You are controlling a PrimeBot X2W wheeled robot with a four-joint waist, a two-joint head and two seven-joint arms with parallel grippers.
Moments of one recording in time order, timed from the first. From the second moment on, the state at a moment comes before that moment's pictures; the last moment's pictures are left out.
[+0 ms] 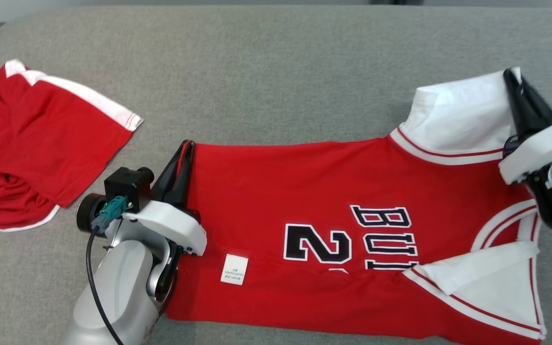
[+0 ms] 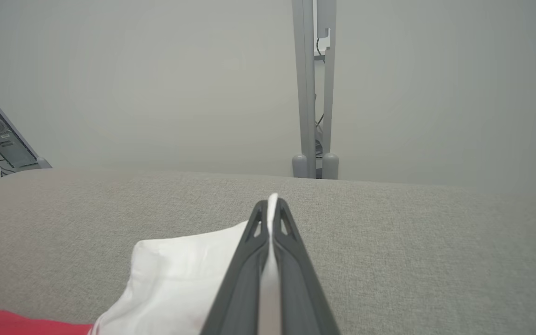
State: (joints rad) left arm -0.51 0.12 -0.37 0.57 -0.40 -0.02 -0.26; right arm -0.76 -0.42 0.45 0.66 0.68 0.13 -0.20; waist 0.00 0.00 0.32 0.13
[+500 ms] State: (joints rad) left arm -0.42 0.19 -0.39 0.64 -0.34 -0.04 -0.26; right arm -0.42 -0.43 0.45 0.42 0.74 0.13 -0.09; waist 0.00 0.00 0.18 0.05
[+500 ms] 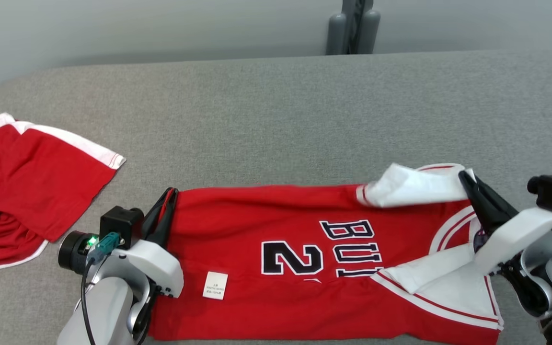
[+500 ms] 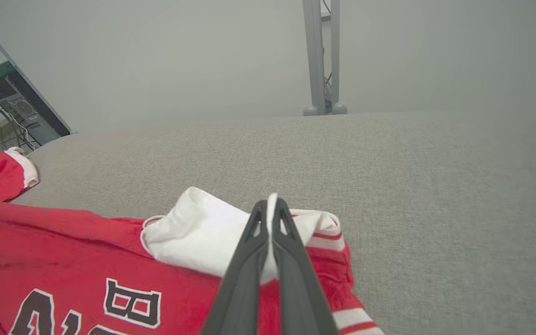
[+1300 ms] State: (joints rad) left arm -0.33 0.30 -0.49 0.61 -0.28 -0.07 -0.23; right arm -0.03 -0.40 0.18 -0.06 0.77 0.13 0.42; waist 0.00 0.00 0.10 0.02
